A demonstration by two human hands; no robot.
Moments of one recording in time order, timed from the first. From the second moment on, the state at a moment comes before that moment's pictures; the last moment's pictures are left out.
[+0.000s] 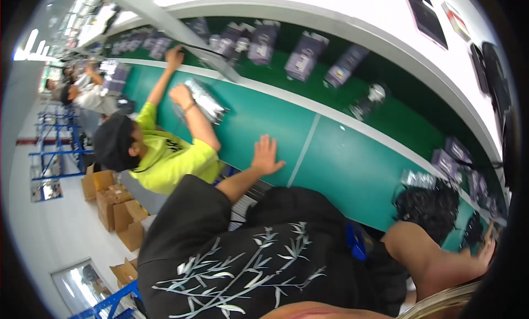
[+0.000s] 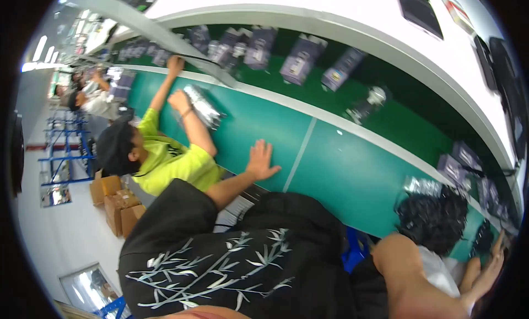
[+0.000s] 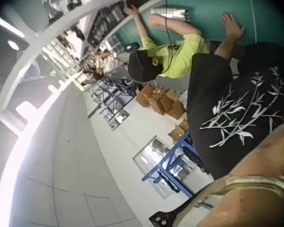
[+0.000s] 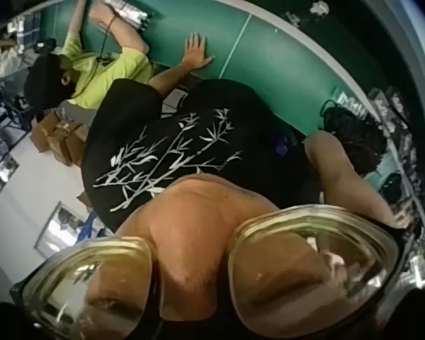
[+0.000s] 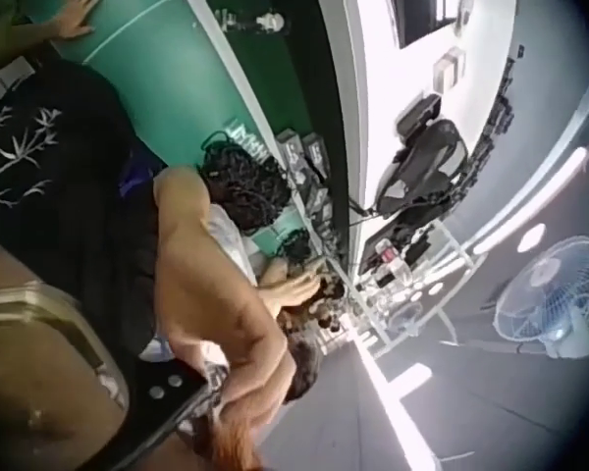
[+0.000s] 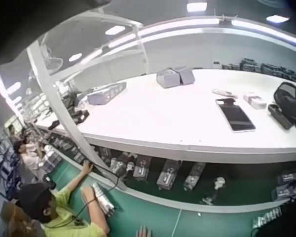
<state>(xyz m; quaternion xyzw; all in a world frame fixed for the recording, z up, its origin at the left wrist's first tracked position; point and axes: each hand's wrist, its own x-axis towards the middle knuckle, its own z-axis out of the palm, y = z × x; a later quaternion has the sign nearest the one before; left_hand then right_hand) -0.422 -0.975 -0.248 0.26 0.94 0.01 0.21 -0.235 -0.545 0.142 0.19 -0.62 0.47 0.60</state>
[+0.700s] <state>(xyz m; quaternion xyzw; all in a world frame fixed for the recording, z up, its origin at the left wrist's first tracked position) -0.570 -0.710 -0.210 0.27 0.87 0.41 0.06 -0.513 -0.420 -0.261 0.01 -0.99 0.01 -0.11</state>
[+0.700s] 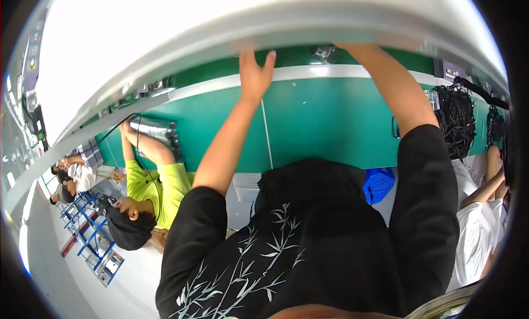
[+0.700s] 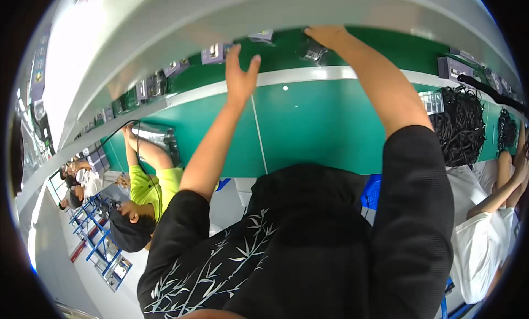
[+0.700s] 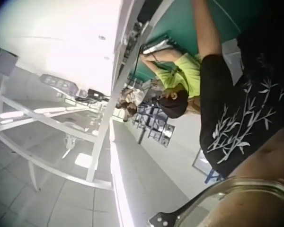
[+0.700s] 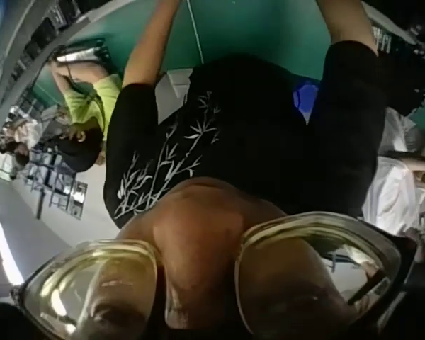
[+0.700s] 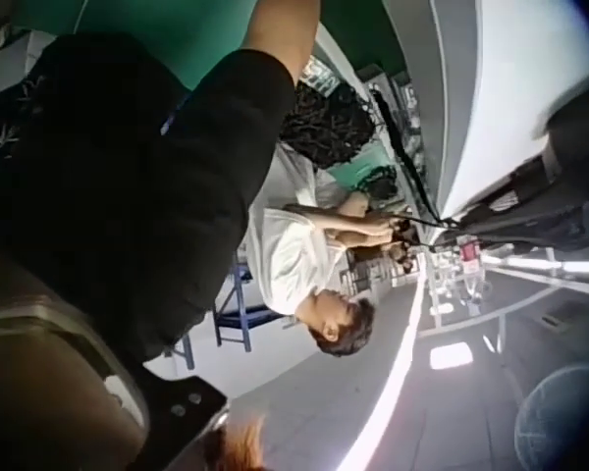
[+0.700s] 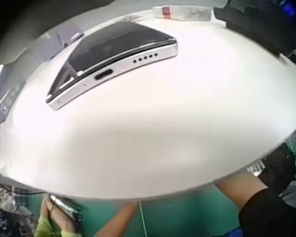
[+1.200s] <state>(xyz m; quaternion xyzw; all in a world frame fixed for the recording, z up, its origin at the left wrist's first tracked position) -0.598 -0.630 -0.207 0.41 0.87 0.21 0.20 -0.432 -0.315 -0.156 -0.24 -0.91 0.35 -0.04</state>
